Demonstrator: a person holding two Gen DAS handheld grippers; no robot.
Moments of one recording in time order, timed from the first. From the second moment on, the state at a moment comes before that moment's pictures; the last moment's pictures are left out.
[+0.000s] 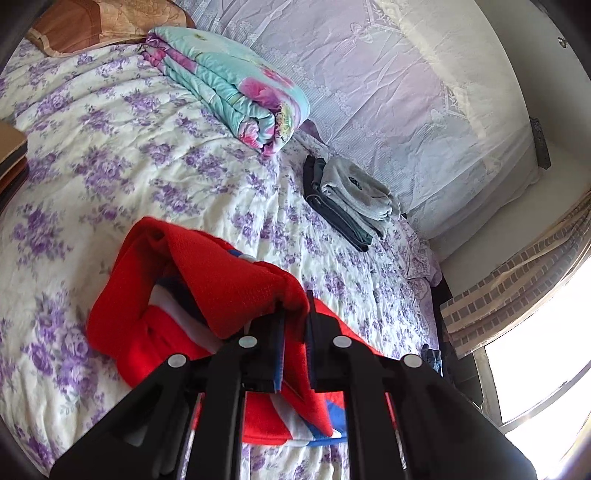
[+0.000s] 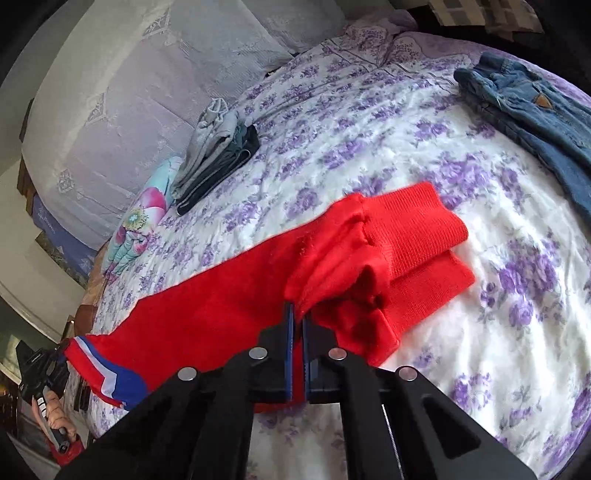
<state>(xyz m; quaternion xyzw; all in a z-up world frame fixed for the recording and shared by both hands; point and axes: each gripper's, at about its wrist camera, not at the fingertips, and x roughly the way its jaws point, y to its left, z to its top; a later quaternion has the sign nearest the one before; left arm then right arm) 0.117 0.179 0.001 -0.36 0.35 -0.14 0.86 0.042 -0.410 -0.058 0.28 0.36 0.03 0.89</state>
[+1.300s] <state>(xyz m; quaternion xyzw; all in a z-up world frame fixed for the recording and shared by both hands) 0.228 0.249 -0.092 -0.26 0.42 0.07 0.86 0.242 -0.450 -0.063 0.22 0.37 -0.11 0.89</state>
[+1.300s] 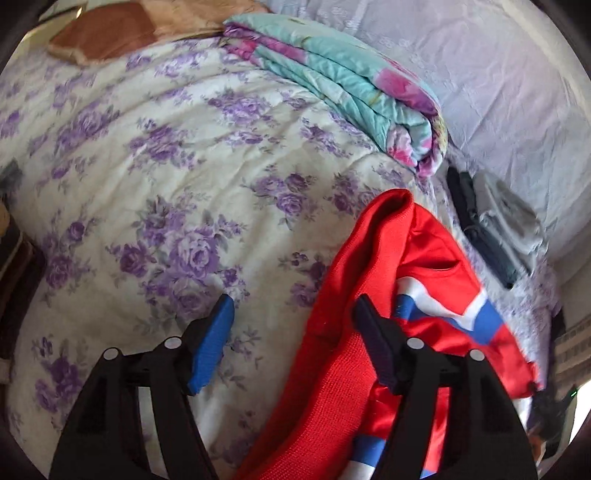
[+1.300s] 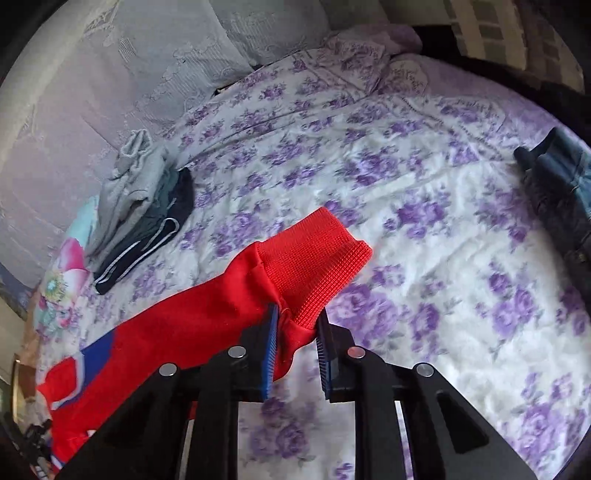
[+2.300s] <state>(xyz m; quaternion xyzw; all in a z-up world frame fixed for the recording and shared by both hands) 0.183 0.211 -0.090 -0.24 0.40 0.03 0.88 0.124 -0.315 -0.089 0.06 0.43 0.01 0.90</state>
